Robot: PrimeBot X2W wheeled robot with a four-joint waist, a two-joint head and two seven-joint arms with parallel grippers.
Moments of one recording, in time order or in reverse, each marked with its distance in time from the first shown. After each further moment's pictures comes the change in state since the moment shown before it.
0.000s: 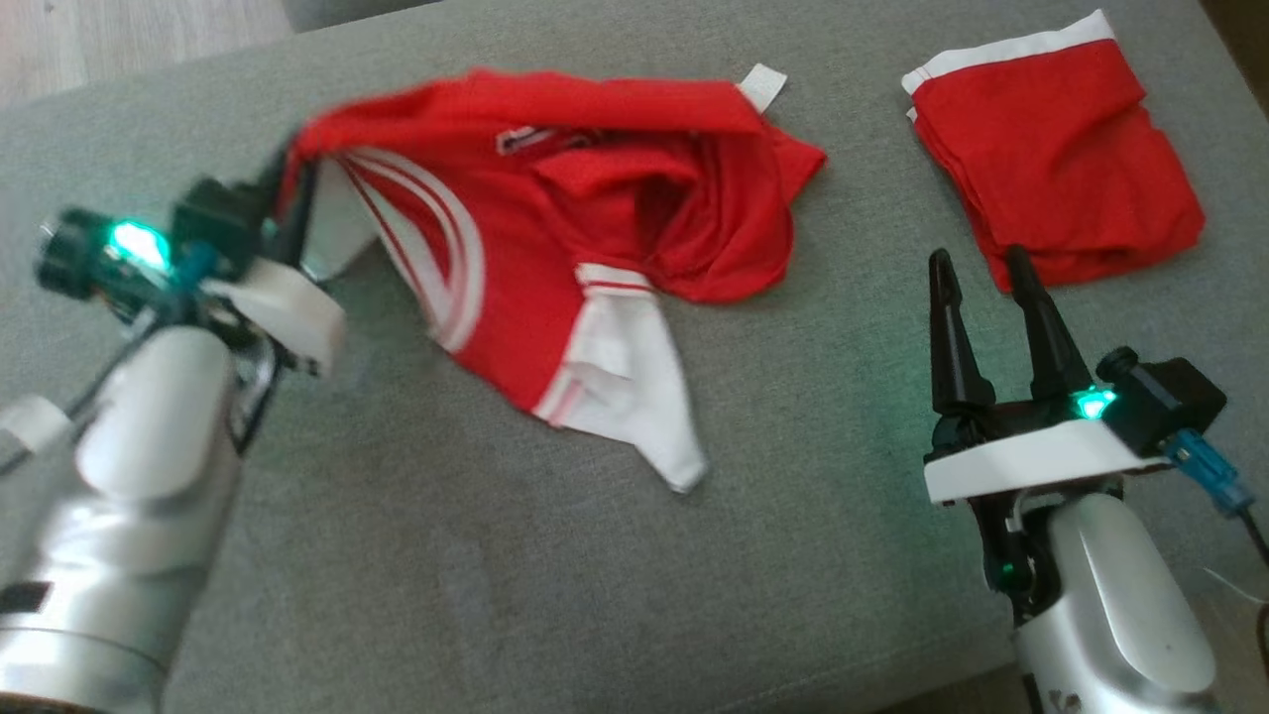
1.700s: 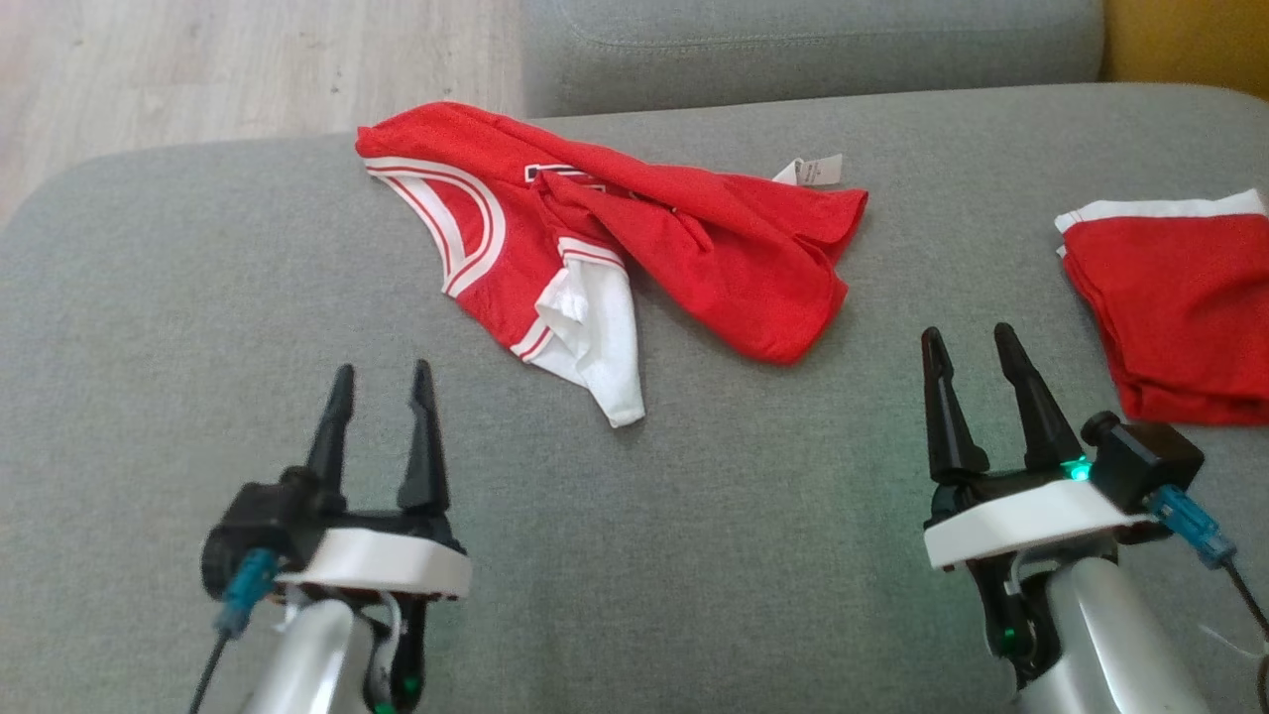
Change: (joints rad) left arm 0.562 -0.199 0.188 -0.439 -0.213 0.096 -0.098; right arm 0.095 0.002 -0.002 0.018 -0.003 0.000 0.020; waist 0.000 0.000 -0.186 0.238
